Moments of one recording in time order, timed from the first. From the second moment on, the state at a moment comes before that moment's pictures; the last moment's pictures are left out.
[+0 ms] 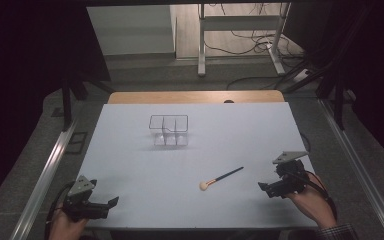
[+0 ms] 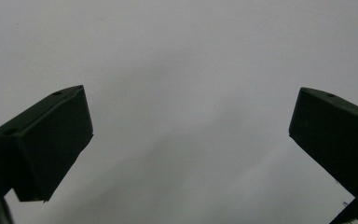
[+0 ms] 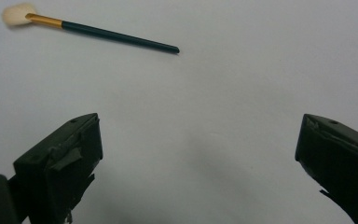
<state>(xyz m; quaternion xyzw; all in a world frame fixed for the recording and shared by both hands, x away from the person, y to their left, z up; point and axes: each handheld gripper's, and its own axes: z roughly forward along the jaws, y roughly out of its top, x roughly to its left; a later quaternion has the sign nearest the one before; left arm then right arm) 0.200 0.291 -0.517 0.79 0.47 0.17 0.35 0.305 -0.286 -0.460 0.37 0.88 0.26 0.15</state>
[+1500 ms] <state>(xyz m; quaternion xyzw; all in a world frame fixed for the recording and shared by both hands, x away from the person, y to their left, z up) 0.201 0.289 -0.517 0.80 0.47 0.16 0.34 0.349 -0.235 -0.466 0.34 0.91 0.20 0.11</state>
